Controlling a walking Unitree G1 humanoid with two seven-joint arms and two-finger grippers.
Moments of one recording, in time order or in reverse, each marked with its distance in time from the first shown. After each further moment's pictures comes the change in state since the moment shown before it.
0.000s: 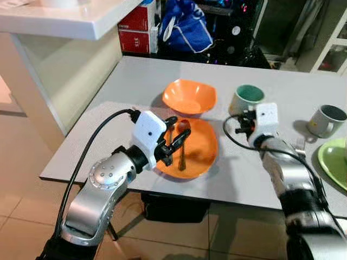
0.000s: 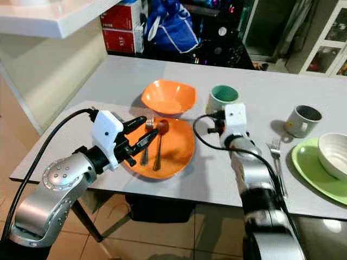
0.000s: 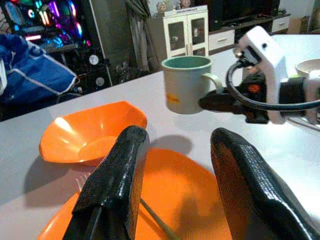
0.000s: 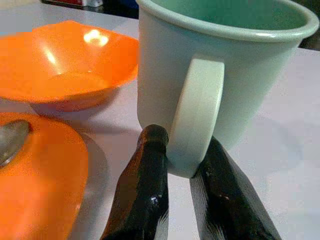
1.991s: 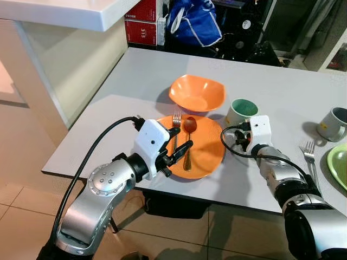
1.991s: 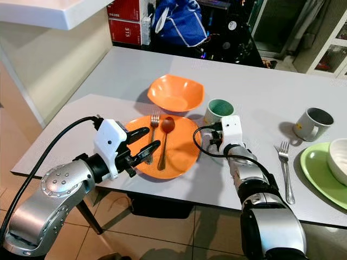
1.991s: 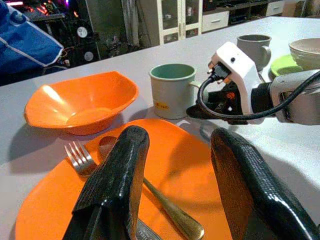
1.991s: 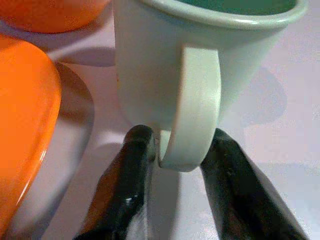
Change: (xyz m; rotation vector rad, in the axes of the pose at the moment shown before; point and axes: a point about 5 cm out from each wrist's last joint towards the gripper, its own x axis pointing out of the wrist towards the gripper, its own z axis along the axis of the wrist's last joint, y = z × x) left arm -0.008 -0.010 -0.005 -0.014 0.069 -0.063; right arm 0.007 -0.008 -0.042 -0.015 0.150 -0.043
